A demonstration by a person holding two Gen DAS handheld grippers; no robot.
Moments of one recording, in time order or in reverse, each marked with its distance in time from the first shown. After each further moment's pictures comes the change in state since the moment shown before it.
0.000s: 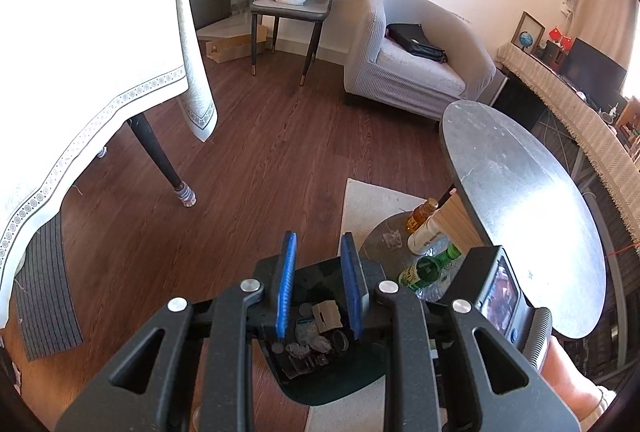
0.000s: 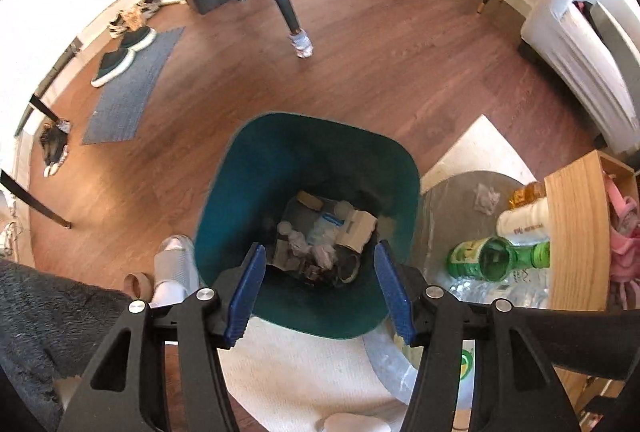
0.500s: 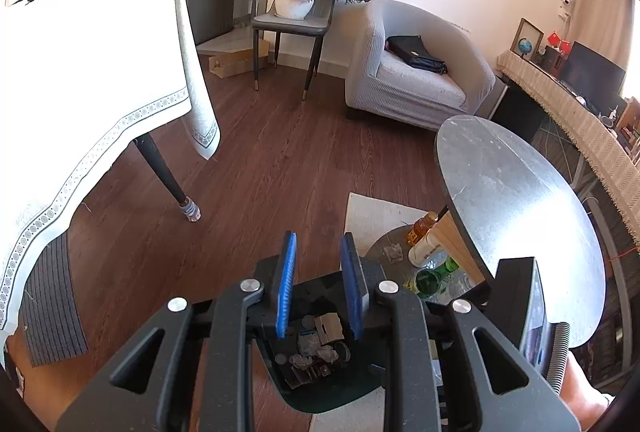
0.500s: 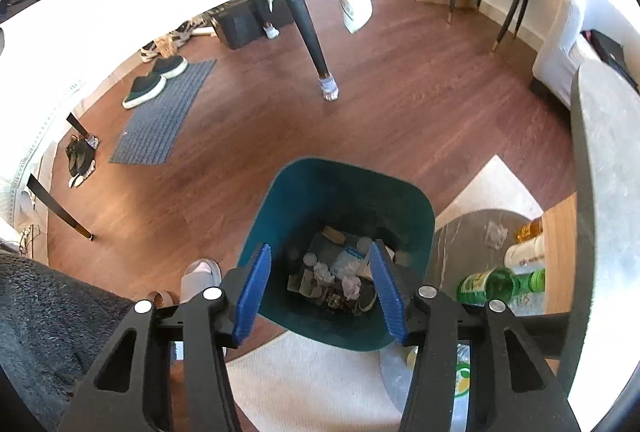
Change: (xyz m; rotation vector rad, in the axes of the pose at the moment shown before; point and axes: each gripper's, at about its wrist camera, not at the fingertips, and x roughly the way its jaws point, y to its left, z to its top) left arm -0.016 -0.010 0.003 0.014 -0.050 0.018; right arm -0.046 0.013 0.005 -0.039 -0.141 0.066
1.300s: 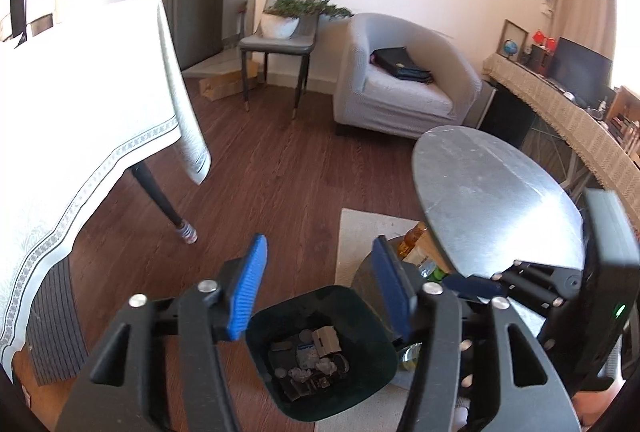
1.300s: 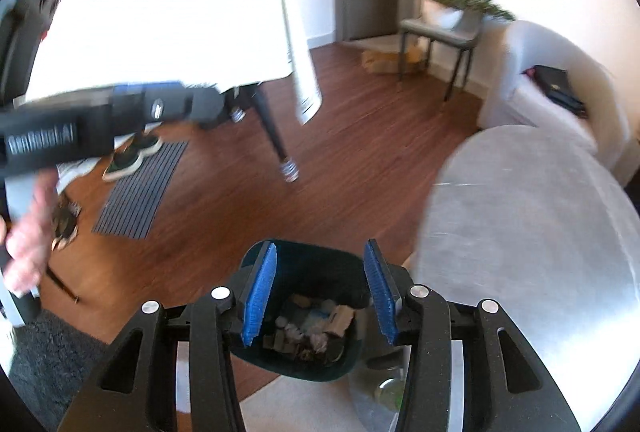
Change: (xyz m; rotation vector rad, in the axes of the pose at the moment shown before) left arm -0.022 -0.029 0.001 0.059 -0.068 -0.016; right arm -0.096 -0.025 0.001 0.090 -0.294 -0.137
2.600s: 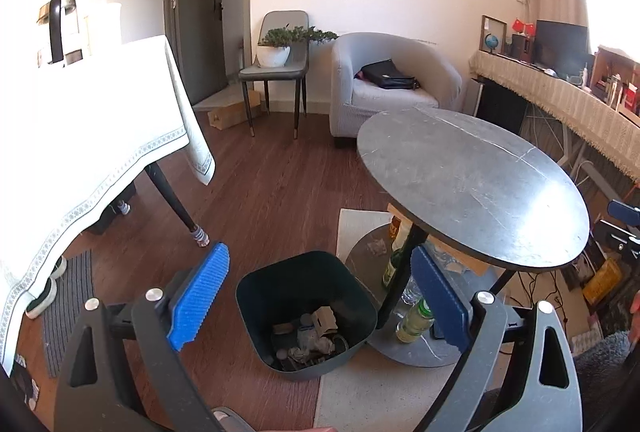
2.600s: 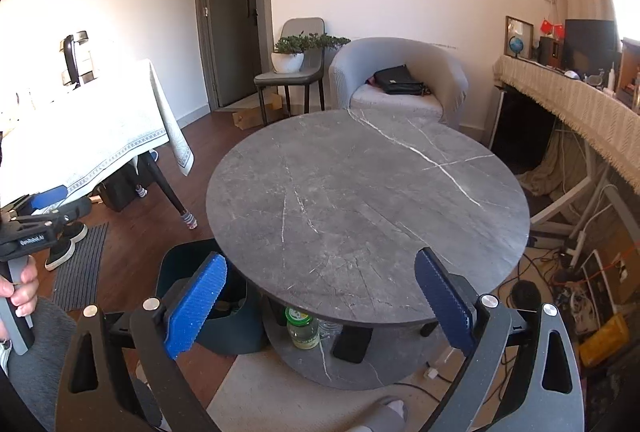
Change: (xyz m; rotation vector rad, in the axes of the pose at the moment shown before) left arm -0.079 -0.081 -0.102 0.107 -0.113 0.079; right arm -0.212 -0.073 -0.169 0.295 -0.234 -0.348
